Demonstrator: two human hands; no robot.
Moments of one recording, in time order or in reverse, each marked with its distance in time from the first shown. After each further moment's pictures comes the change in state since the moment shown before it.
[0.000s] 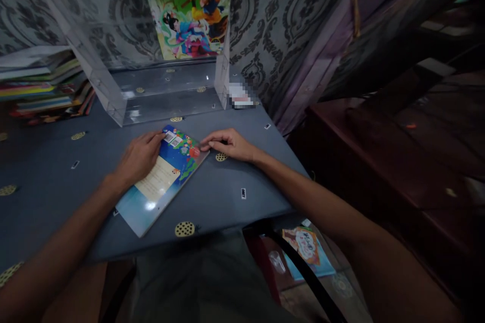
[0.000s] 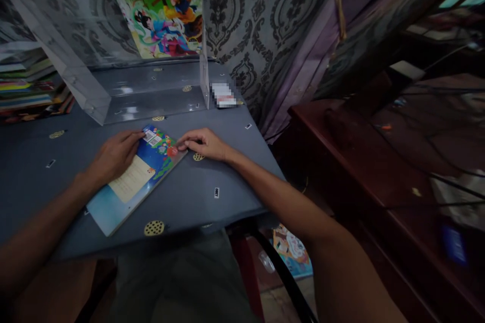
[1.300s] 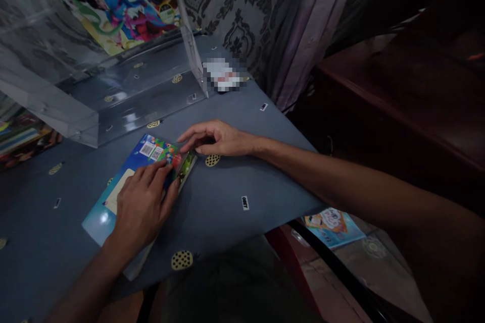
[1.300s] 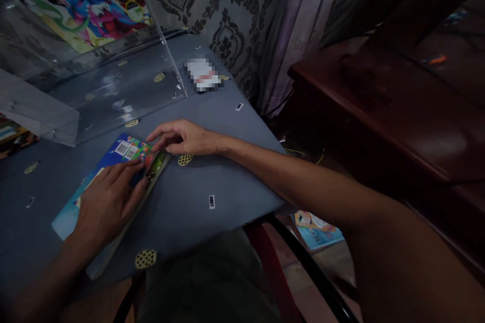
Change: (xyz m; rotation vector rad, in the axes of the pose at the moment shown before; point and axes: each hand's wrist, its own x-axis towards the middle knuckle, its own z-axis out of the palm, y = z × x) left_hand -0.008 0.094 -0.020 0.081 -0.073 0.052; right_hand 0.004 0.004 -0.013 0.268 -0.082 -0.106
